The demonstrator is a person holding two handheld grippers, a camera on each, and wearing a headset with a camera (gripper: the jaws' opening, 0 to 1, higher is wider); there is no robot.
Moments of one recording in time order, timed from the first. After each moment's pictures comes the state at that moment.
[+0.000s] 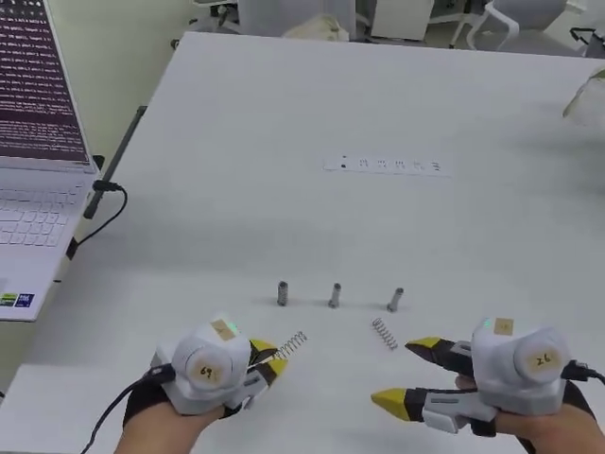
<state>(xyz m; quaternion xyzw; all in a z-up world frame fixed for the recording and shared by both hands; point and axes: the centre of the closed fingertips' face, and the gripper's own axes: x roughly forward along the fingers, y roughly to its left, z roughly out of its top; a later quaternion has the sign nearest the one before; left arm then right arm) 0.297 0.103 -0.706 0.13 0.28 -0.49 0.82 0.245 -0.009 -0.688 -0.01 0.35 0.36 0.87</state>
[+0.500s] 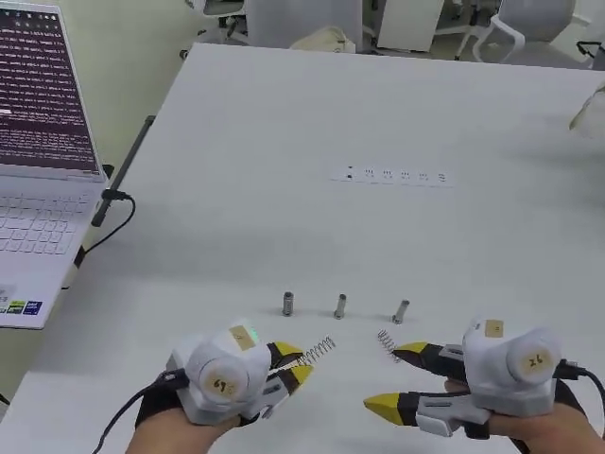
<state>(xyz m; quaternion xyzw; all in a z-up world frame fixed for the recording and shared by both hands) 0.287 0.076 -0.678 0.15 0.24 -0.53 0.80 0.254 0.006 -0.682 -0.02 0.34 0.39 0.86</state>
